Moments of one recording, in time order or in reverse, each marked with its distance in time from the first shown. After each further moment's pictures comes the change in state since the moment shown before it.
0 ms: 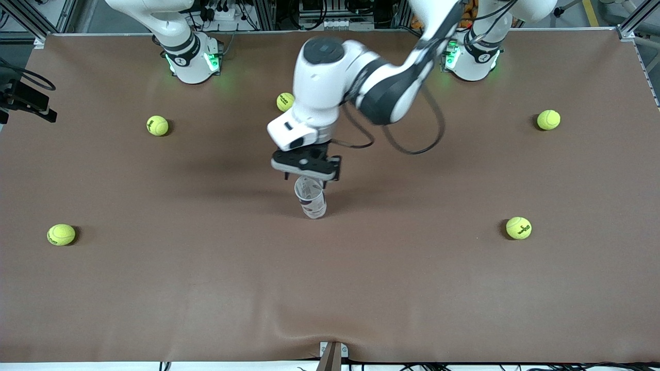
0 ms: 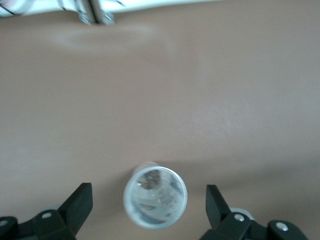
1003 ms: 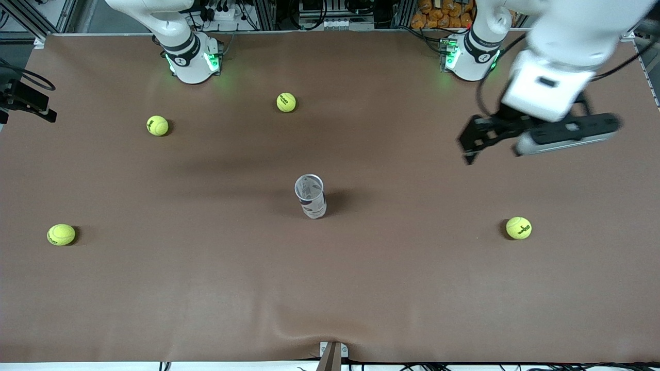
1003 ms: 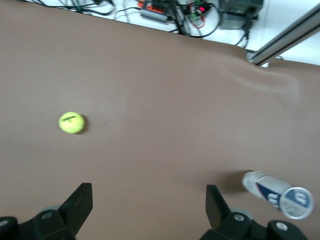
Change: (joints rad) left arm 0.404 -0.394 0.020 -0.038 0.000 -0.513 0.111; right arm 0.000 0.000 -0.001 0.000 0.000 0.000 0.000
